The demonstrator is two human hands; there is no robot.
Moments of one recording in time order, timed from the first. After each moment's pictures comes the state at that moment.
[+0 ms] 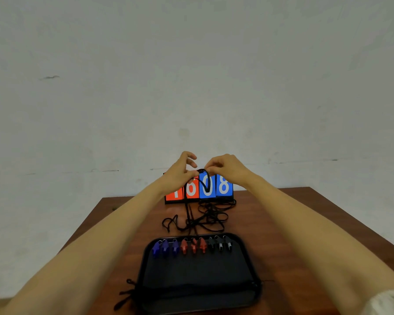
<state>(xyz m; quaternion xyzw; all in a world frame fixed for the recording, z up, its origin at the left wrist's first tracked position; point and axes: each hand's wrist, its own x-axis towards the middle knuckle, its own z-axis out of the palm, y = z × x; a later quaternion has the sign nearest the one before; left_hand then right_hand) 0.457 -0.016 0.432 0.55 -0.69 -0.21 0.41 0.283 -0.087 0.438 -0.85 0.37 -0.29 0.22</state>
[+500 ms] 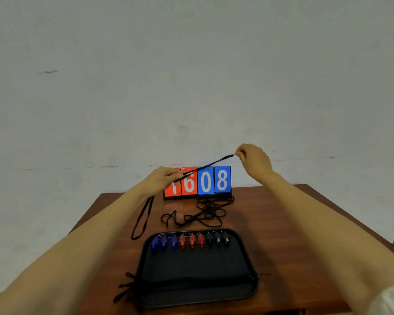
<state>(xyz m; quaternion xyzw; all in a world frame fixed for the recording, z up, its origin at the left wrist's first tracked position) 0.496 -0.002 0.412 0.62 -0.67 -0.23 0.34 0.235 -0.111 0.433 -0.78 0.50 -0.37 -0.02</state>
